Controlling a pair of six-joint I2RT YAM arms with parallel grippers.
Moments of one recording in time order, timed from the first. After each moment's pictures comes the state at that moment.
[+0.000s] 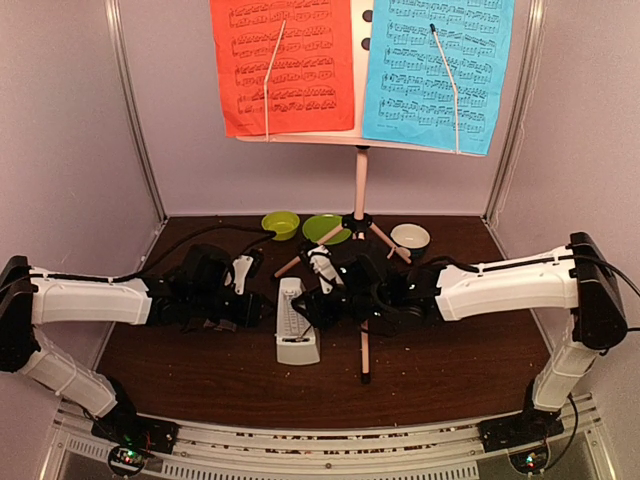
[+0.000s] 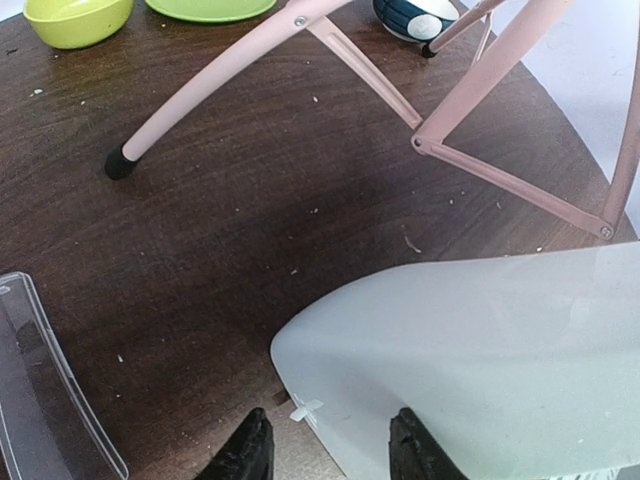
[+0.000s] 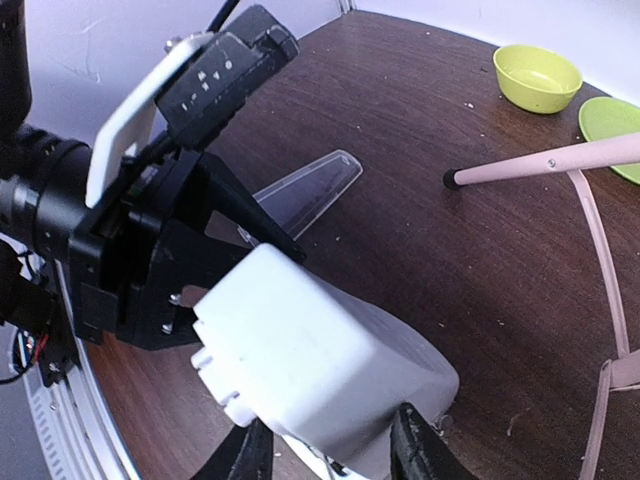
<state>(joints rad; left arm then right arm) -0.76 1.38 0.71 -0.01 0.12 -0.36 1.10 1.71 1.19 -0.02 0.12 0.35</state>
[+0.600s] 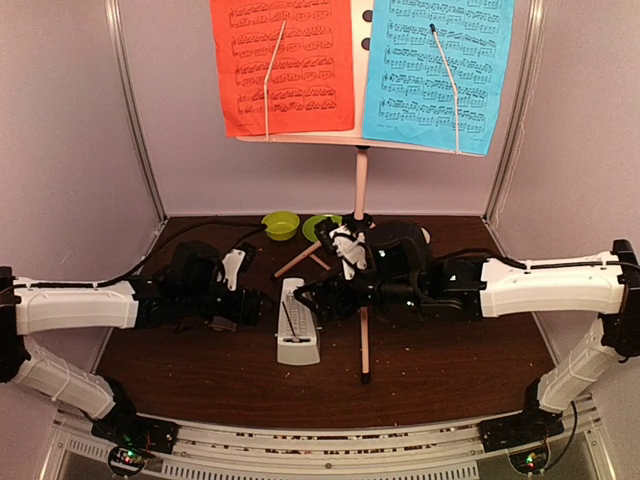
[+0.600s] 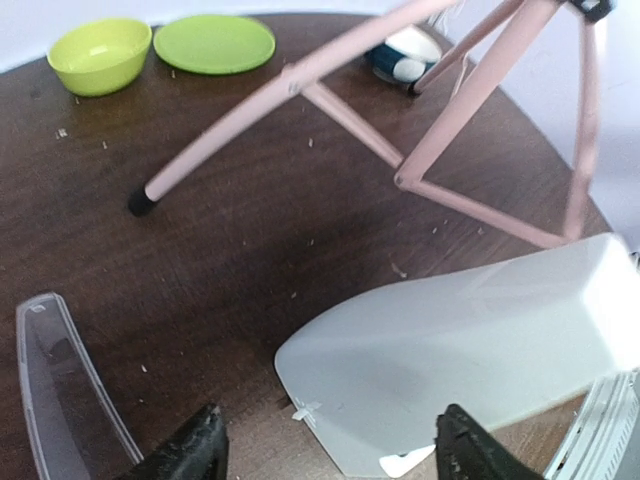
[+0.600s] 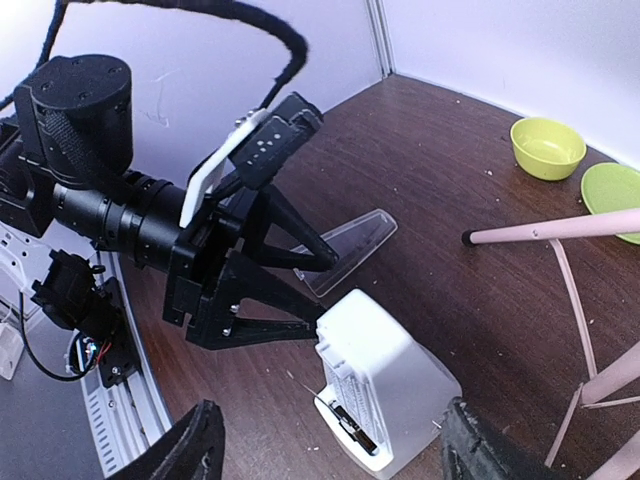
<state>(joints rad) -0.76 1.28 0.69 -0.01 0.09 -0.35 1.10 1.51 1.12 -0.01 0.06 0.31</state>
